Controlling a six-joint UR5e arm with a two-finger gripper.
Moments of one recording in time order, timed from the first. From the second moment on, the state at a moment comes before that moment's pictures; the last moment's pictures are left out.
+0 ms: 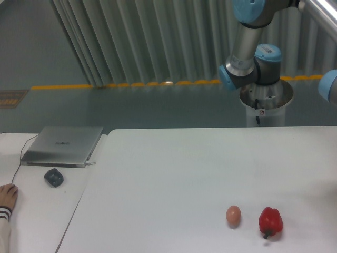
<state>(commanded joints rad) 2.64 -2.00 -1.45 -1.17 1.69 1.74</state>
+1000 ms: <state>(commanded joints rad) 2.65 -2.00 -1.46 -1.18 1.70 1.73</state>
